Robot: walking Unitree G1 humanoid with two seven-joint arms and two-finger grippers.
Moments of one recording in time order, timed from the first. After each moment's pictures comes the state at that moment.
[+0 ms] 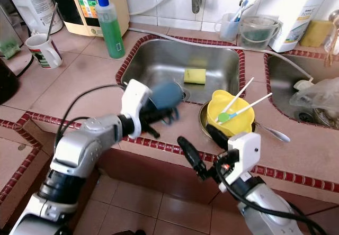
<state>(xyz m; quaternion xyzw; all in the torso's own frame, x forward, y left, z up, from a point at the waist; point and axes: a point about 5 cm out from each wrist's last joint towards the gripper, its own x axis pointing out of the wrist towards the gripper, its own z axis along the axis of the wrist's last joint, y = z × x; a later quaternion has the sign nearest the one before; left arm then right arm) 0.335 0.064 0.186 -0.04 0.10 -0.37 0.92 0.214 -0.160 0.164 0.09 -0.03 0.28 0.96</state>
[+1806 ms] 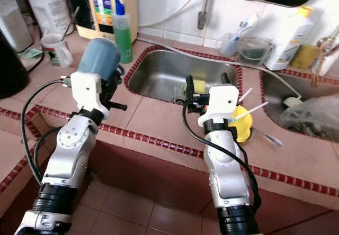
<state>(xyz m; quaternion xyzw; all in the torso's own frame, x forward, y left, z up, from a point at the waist) 0.334 0.118 0.185 0.01 -0.14 -0.14 0.98 0.311 -0.137 0.183 -0.01 -0.18 0.02 0.98</state>
